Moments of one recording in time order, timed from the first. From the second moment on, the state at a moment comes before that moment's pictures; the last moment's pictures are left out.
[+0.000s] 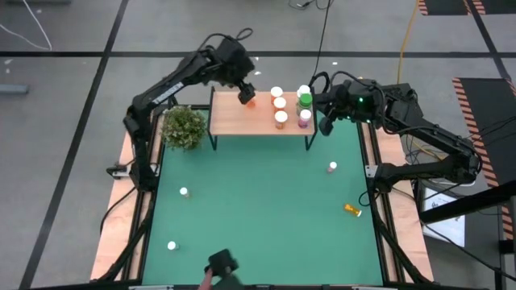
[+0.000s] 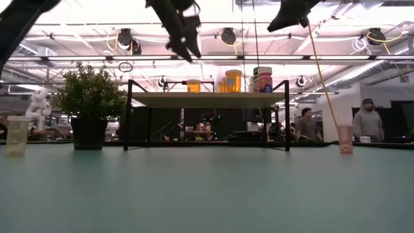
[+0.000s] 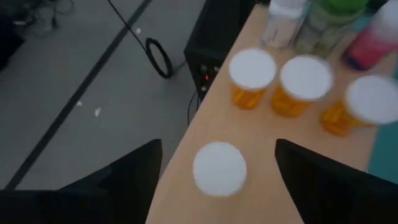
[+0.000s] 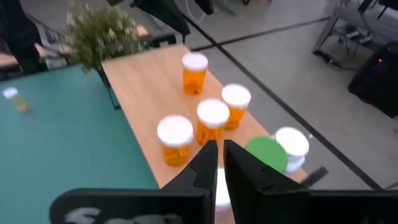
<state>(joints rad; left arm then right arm) 0.62 1.93 2.14 -1.02 0.02 0.19 -0.48 1.06 1.20 -0.63 0.09 -0.04</state>
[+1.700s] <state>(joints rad) -0.21 1.26 1.04 -0.70 -0.18 -0.37 -0.12 1.07 1.18 -0.93 0.08 0.53</state>
